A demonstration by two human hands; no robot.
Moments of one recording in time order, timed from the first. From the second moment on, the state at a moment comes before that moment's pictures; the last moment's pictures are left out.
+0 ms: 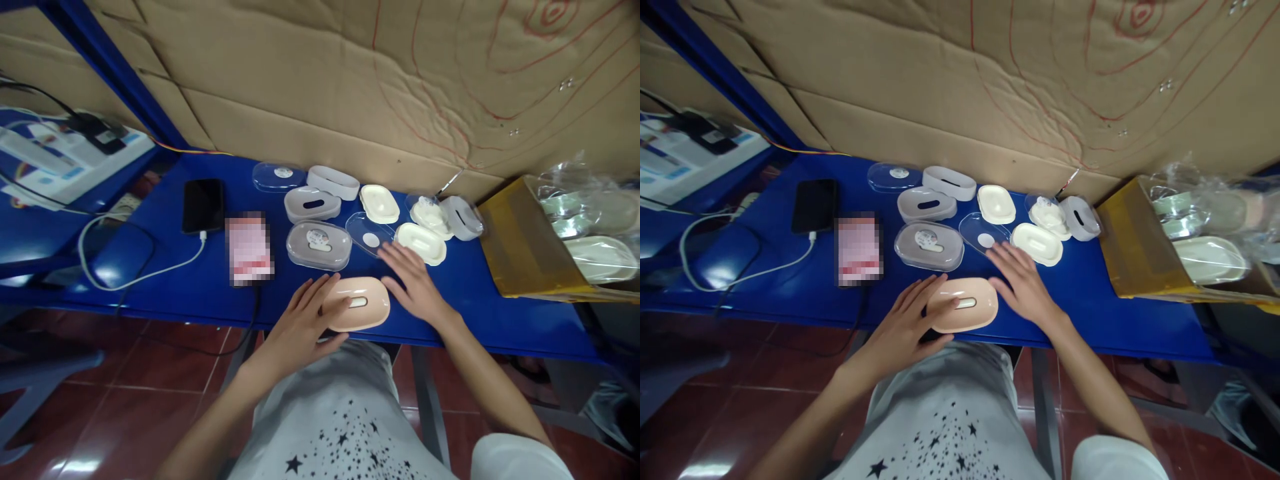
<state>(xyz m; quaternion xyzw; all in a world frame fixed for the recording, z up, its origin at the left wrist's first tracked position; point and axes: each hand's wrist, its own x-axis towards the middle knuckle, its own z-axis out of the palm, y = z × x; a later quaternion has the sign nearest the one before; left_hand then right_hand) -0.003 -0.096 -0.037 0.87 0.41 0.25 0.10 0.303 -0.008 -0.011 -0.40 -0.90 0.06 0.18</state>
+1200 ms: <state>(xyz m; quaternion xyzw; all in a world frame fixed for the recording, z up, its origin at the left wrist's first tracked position) 0.015 -0.079 -0.028 0.81 0.41 0.28 0.32 0.309 -0.065 -0.017 -0.33 -0.91 0.15 0.21</state>
